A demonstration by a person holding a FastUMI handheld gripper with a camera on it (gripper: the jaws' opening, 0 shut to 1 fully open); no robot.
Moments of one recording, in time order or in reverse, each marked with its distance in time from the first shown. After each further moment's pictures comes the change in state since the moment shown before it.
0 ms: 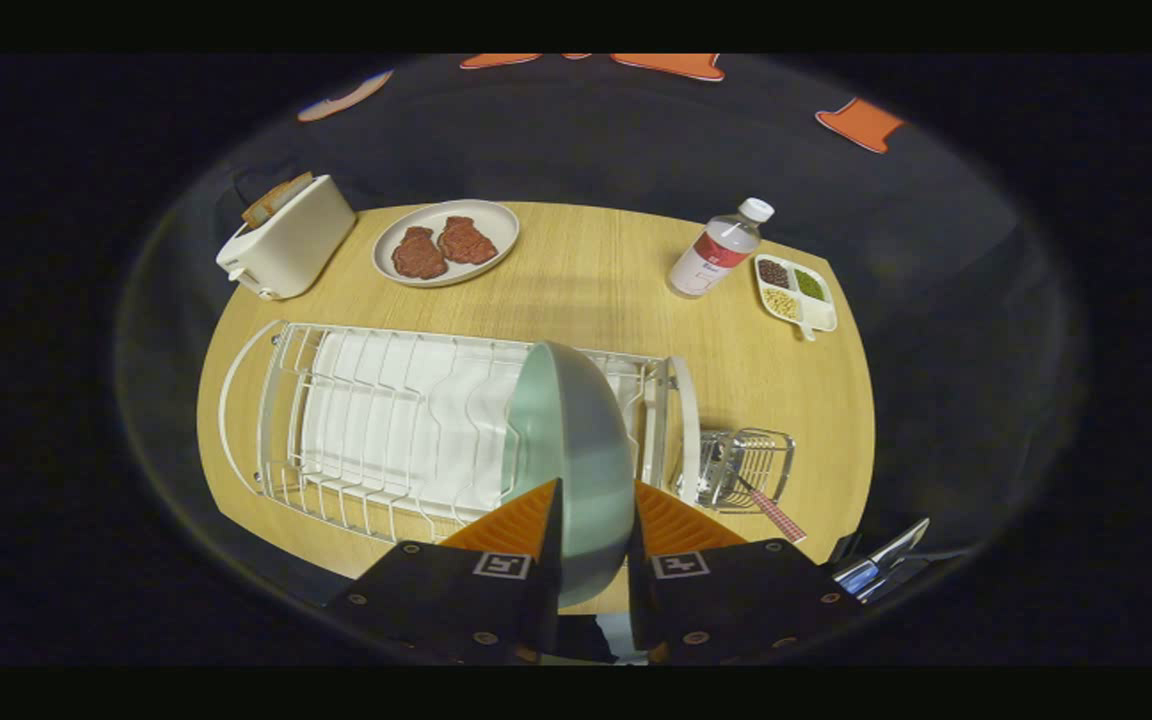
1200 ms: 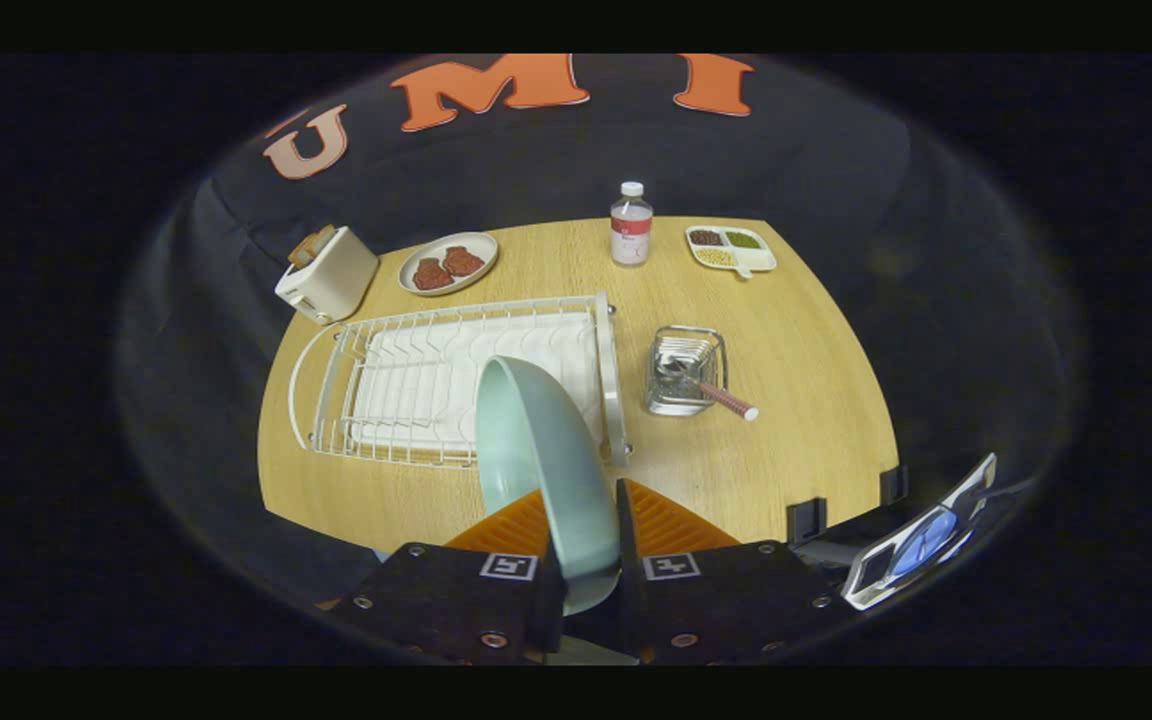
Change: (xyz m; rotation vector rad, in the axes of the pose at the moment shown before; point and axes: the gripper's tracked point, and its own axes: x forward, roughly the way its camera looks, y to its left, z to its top) arm -0.064 -0.039 -0.139 0.221 -0.085 0.201
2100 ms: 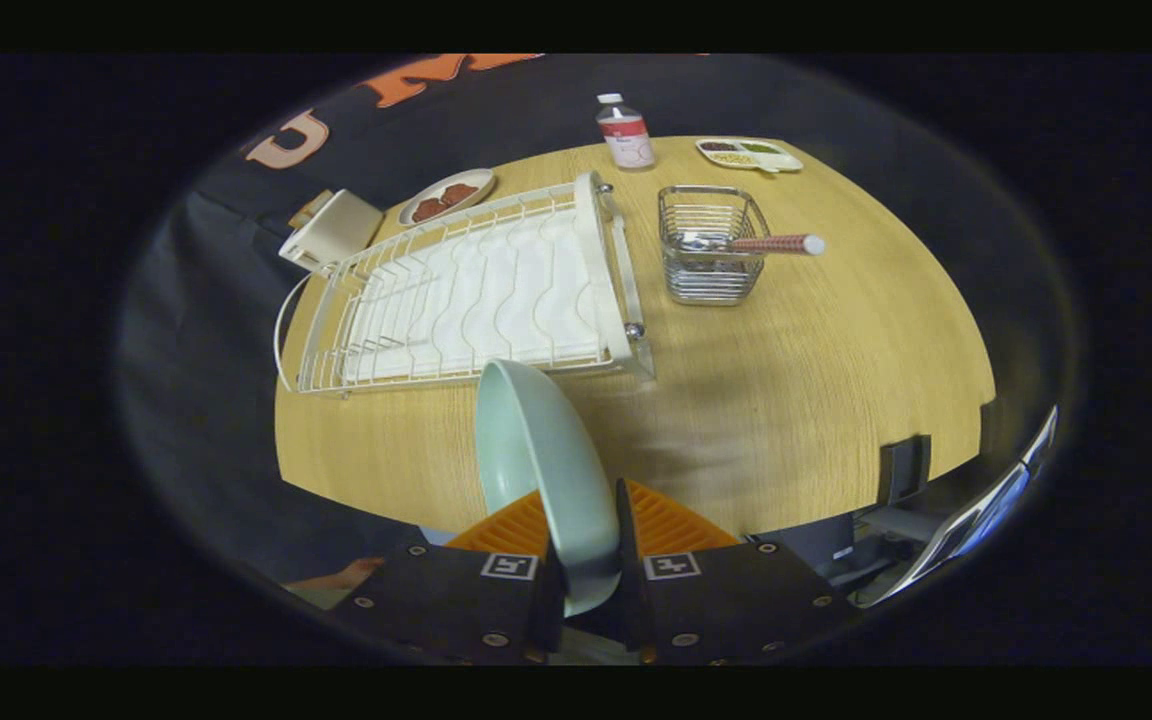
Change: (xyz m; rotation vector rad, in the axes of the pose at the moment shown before) arm 0.080 -0.008 -0.099 0.047 0.136 0.169
